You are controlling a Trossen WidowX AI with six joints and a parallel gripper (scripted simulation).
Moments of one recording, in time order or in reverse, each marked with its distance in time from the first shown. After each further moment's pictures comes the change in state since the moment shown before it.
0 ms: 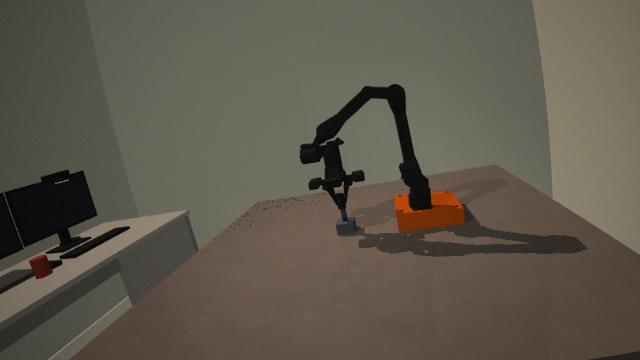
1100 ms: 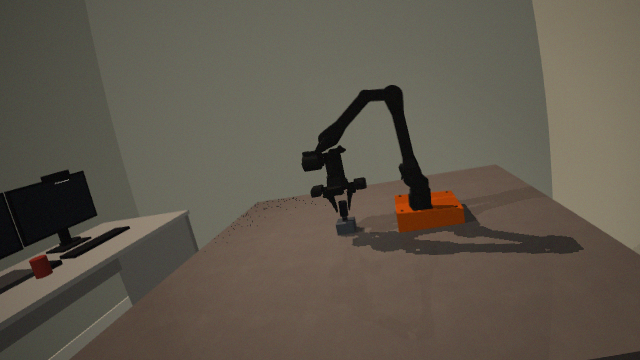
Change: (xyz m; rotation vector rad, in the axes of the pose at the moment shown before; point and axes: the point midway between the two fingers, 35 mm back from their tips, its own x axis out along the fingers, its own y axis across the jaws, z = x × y) arm 0.026 0.002 0.000 0.000 0.002 0.002
